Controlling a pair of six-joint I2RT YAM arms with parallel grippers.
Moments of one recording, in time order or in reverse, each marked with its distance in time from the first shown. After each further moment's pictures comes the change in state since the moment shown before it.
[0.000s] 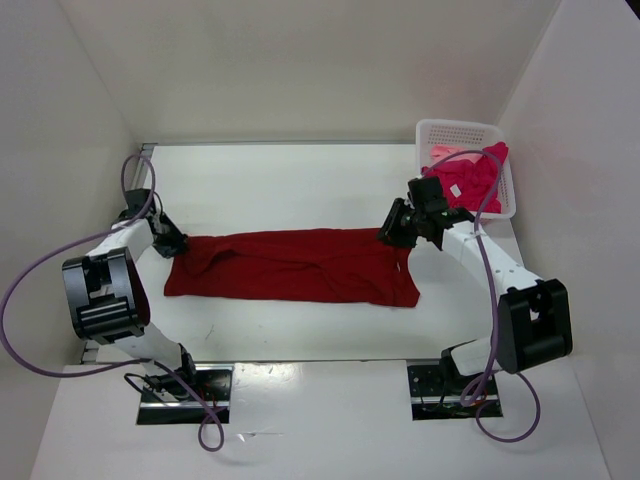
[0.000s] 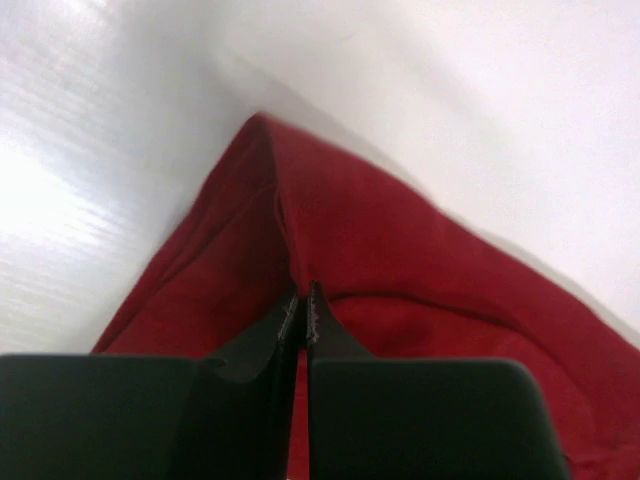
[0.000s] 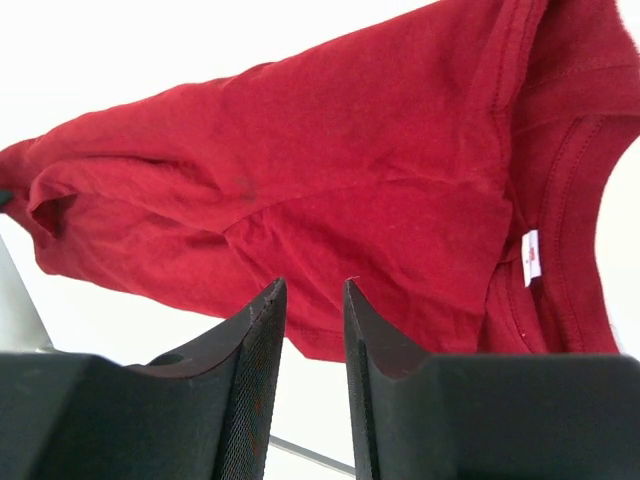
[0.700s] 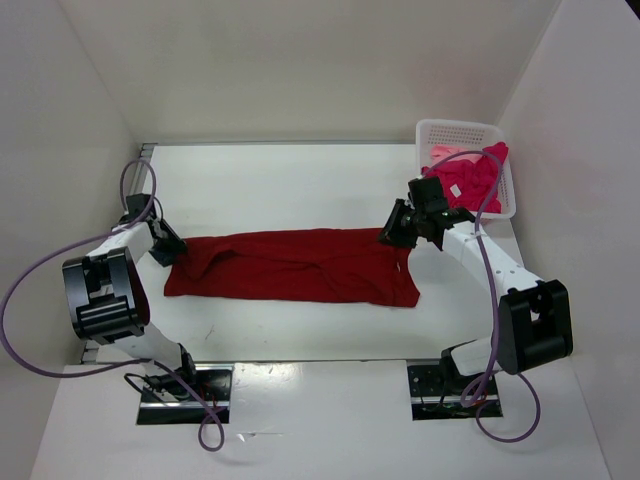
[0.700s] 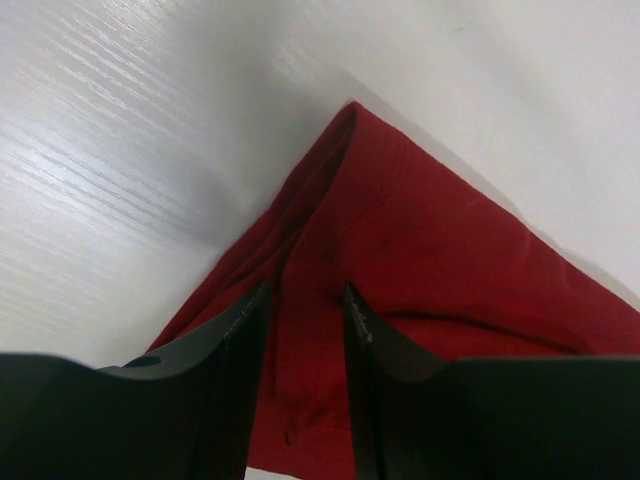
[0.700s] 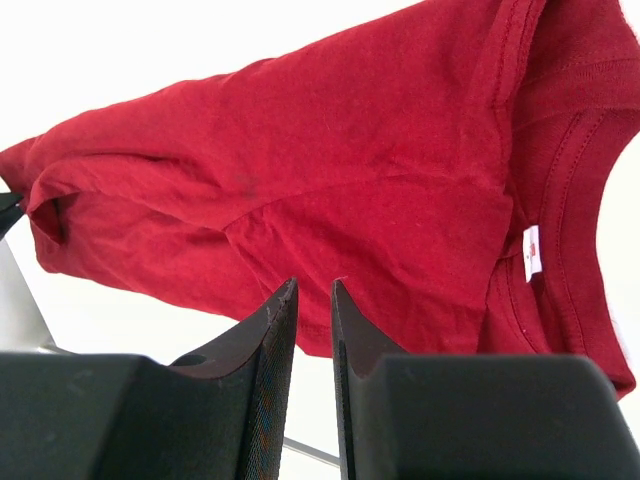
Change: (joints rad) left arm 0.011 0.002 -0.039 -0.005 -0.099 0.024; right arm 0.000 -0.005 0.000 -0.008 -0.005 0.003
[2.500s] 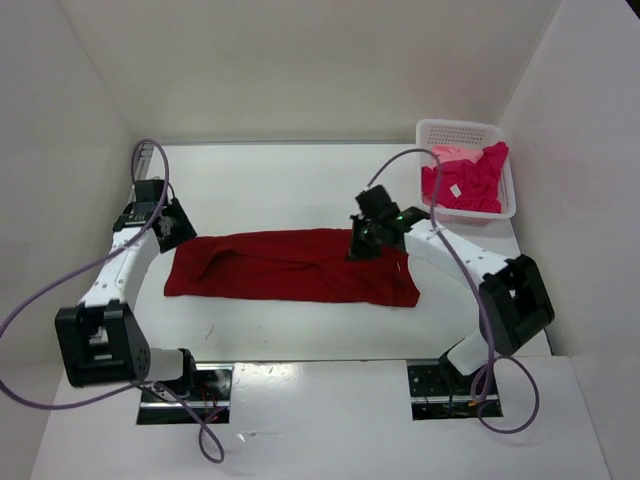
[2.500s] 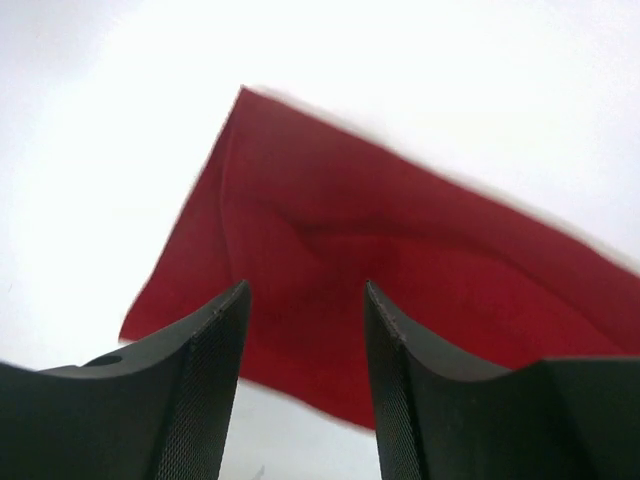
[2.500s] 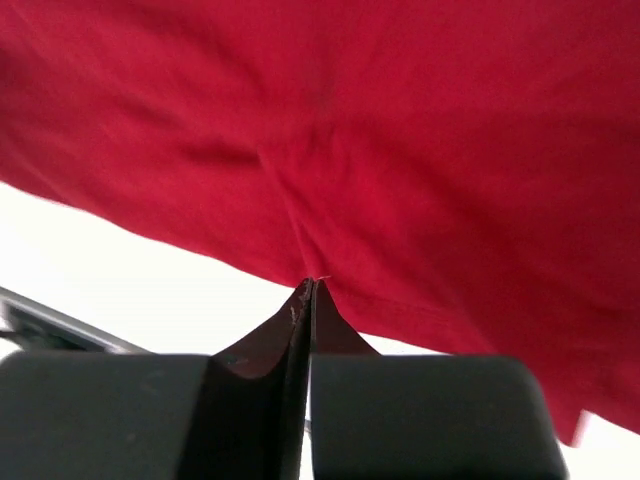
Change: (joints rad) left arm -0.172 -0.267 0.064 -0.149 -0.126 0.066; right arm 0.284 0.135 0.090 -0.041 0.089 -0.009
